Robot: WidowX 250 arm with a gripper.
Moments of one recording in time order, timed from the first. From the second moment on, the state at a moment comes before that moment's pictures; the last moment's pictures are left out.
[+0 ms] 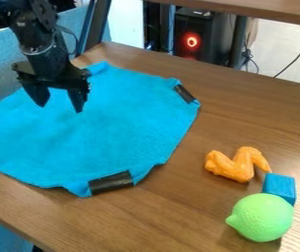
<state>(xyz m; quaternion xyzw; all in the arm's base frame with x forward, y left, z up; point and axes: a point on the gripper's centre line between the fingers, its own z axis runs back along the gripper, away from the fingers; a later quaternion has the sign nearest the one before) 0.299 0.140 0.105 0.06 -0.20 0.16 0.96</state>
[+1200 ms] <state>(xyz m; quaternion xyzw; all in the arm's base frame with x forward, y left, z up) 0.369 0.157 0.103 0.14 -0.16 0.12 0.97</state>
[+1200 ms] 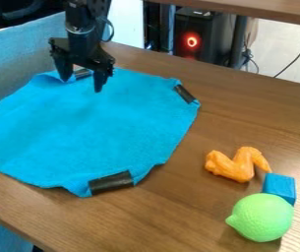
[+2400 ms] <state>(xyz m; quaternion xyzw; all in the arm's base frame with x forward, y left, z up) 0.422 0.192 0.092 0.15 -0.12 0.15 0.97</state>
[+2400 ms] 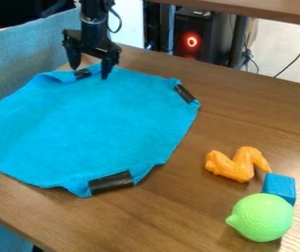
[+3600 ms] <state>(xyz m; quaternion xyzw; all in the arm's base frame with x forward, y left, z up) 0.424 0.201 0.078 0.15 -0.10 0.14 0.97</state>
